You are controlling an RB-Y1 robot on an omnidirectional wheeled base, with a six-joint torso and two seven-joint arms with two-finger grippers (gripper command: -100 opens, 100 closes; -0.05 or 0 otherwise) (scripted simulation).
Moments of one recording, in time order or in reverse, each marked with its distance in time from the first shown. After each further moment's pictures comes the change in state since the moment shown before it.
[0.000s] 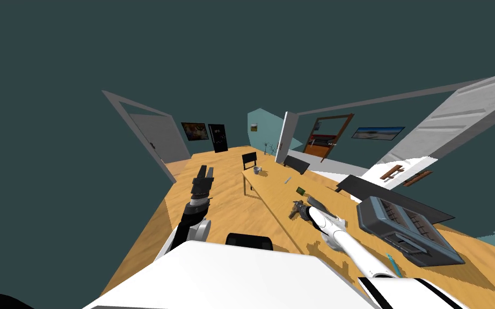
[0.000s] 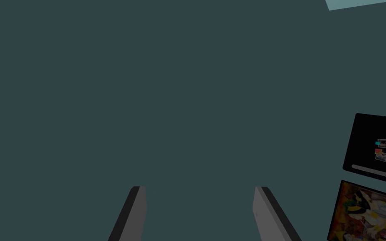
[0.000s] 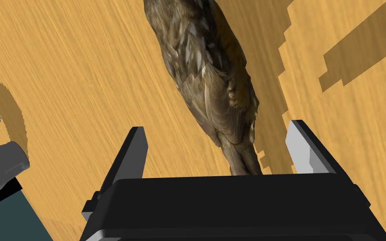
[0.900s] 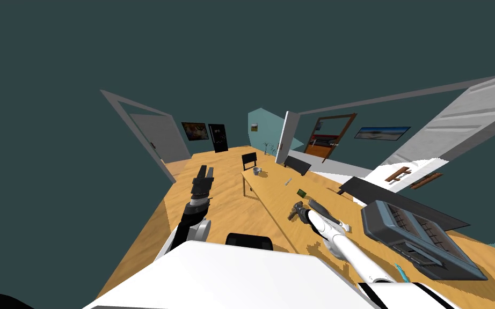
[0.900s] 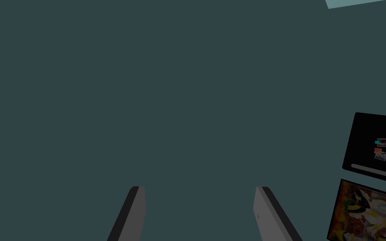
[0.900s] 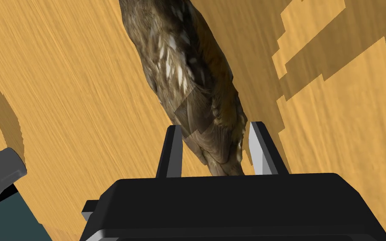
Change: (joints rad) left arm 0.000 0.000 0.000 0.000 0.000 0.000 0.000; right arm 0.023 0.028 0.011 0.017 -0.002 0.051 0.009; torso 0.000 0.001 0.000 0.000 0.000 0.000
